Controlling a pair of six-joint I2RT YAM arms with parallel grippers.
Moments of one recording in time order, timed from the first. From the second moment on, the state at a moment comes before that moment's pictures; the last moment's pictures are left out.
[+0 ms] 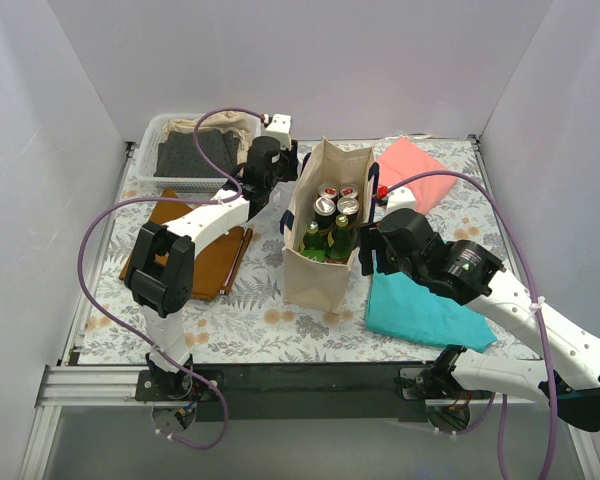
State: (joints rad) left arm -0.51 1.88 1.45 0.16 -0.16 -0.16; right arm 0.91 1.02 1.18 -0.90 0.40 0.43
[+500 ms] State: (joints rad) left arm -0.51 1.88 1.45 0.16 -0.19 -0.14; right arm 0.91 1.04 1.18 -0.90 0.40 0.43
